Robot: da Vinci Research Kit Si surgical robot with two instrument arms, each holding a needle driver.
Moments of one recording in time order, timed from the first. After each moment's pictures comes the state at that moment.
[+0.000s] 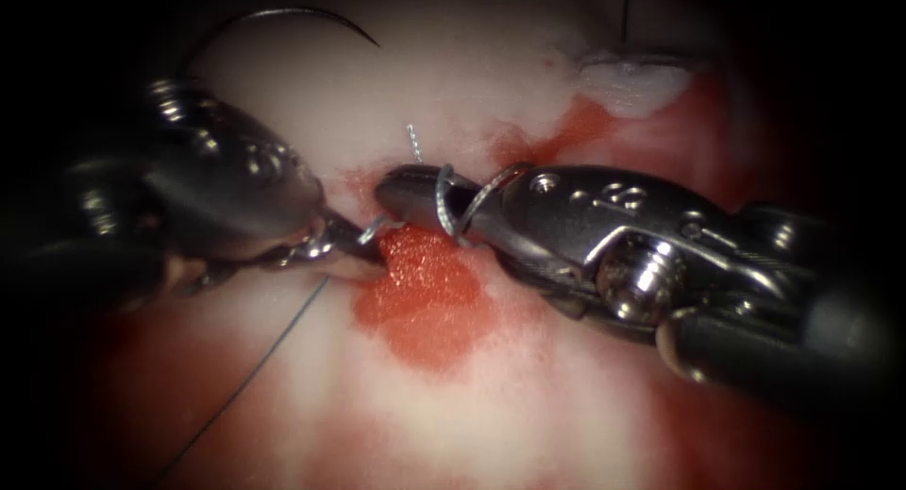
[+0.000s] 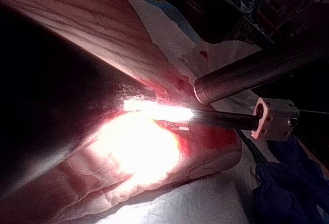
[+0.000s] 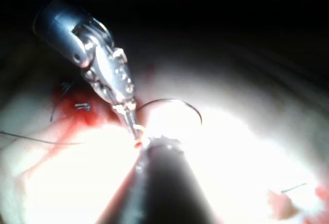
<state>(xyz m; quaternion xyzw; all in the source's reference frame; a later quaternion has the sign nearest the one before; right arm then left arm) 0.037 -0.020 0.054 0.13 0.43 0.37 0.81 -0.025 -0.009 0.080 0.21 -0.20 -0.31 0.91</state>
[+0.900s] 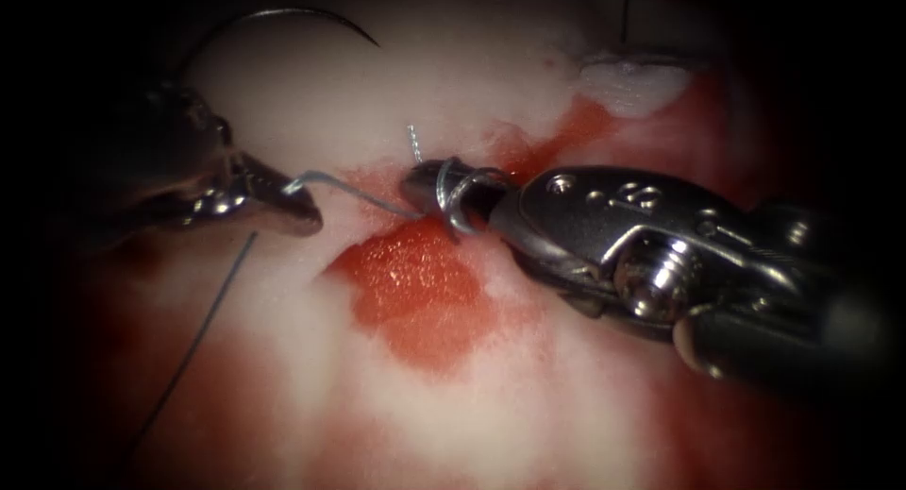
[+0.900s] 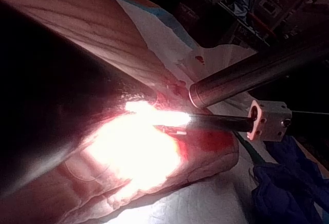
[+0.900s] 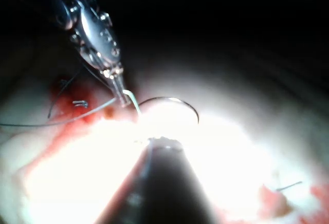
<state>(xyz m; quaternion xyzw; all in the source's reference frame) 0.037 -0.020 0.054 0.10 0.42 0.40 0.81 -0.023 -0.007 0.075 0.19 -0.22 -0.33 0.90</state>
